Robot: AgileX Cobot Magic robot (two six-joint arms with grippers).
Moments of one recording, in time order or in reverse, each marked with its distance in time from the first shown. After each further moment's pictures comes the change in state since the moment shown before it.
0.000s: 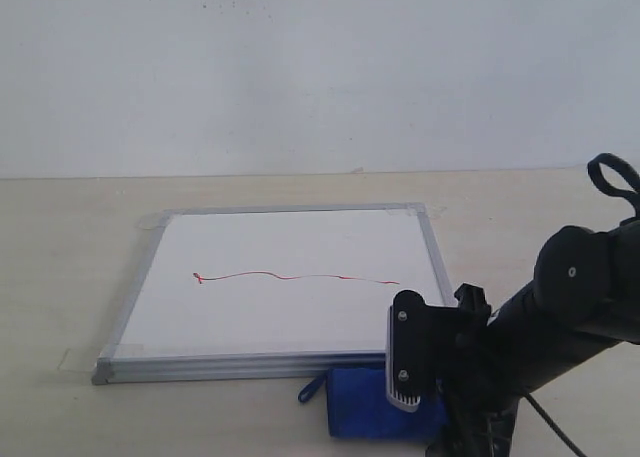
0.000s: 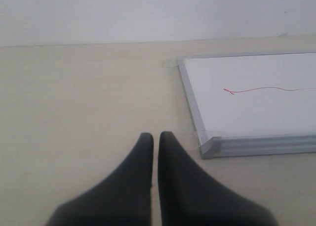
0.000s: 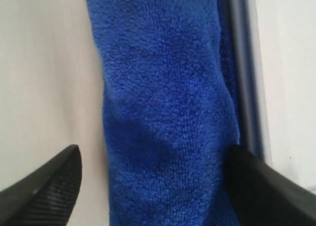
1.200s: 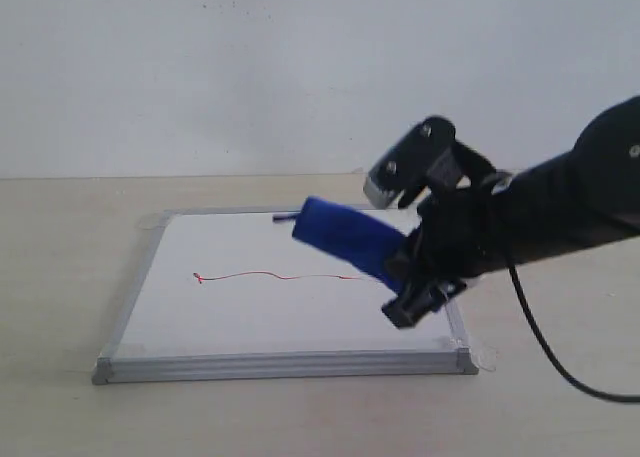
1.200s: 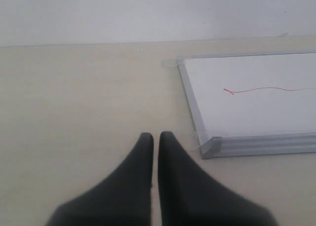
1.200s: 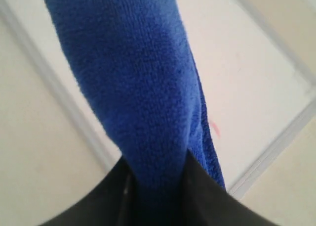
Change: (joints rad) left arm 0.000 0.000 0.000 0.000 0.000 0.000; right arm 0.002 -0.206 -0.156 0.035 -0.020 0.524
